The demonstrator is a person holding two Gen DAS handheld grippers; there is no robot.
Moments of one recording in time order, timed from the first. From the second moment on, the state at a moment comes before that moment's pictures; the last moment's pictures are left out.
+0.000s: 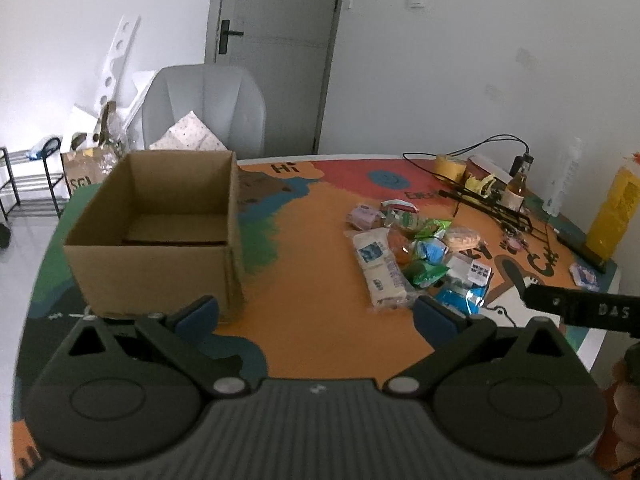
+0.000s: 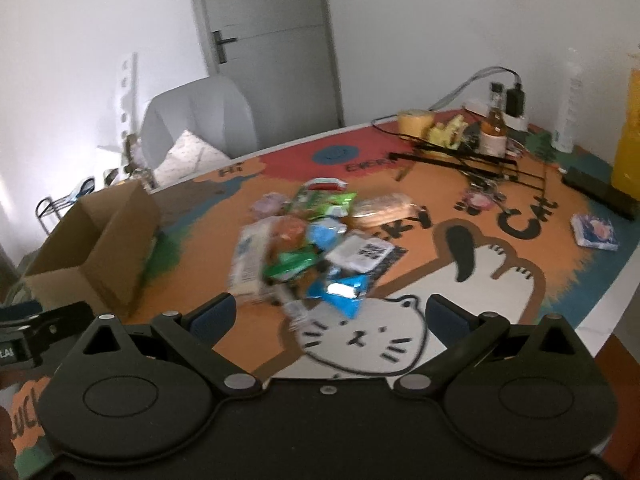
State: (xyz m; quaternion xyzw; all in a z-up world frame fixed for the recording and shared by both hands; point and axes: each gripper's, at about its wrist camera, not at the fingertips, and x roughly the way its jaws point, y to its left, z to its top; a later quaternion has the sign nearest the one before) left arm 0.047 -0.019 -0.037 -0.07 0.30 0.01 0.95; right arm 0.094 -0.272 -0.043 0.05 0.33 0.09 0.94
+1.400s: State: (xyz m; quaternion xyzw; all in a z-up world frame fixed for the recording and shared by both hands) left arm 0.166 -0.110 -0.103 -0.11 0.36 -0.03 0.93; right arm 0.193 -0.355 -0.104 0.09 0.34 0.19 0.92
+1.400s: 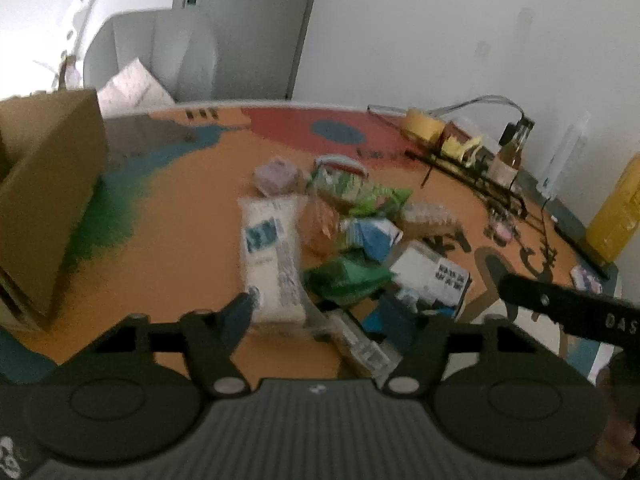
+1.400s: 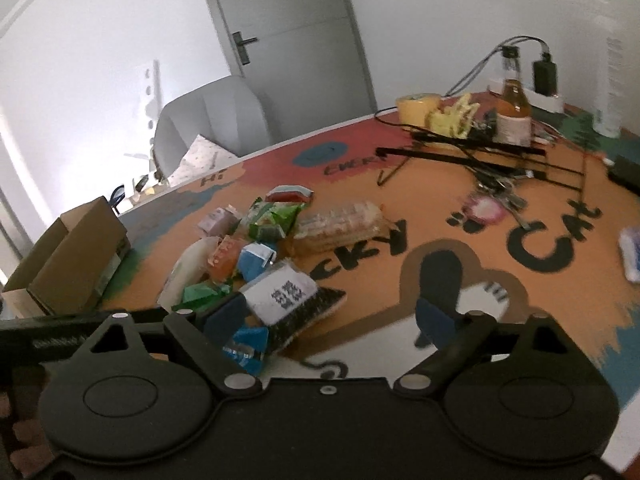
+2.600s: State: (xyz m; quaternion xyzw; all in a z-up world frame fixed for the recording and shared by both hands) left arm 0.171 -0.131 -0.127 -0.12 0.40 -0.02 0.91; right arm 0.233 -0.338 -0.119 0.03 0.41 0.26 0.87
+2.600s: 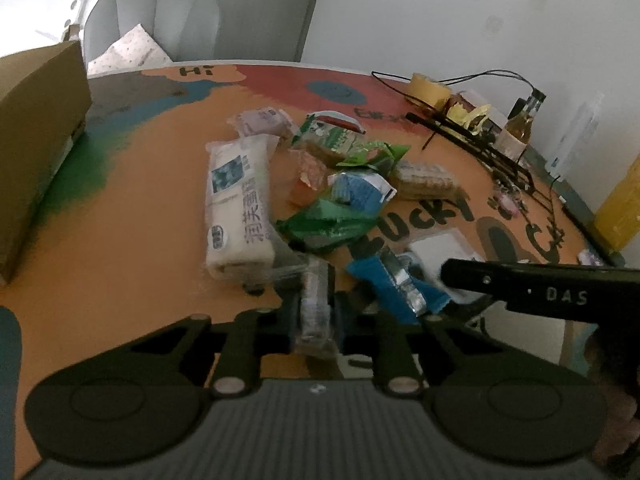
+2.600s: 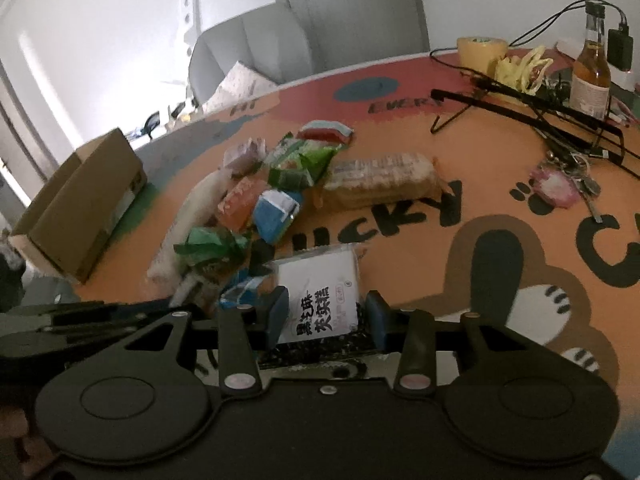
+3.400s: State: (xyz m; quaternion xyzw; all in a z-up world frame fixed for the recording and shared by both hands) left arm 0.149 -0.114 -0.107 -0.14 0.37 -0.03 0.92; right arm 0.229 -0.322 -0.099 -0.04 0.40 0.23 0.88
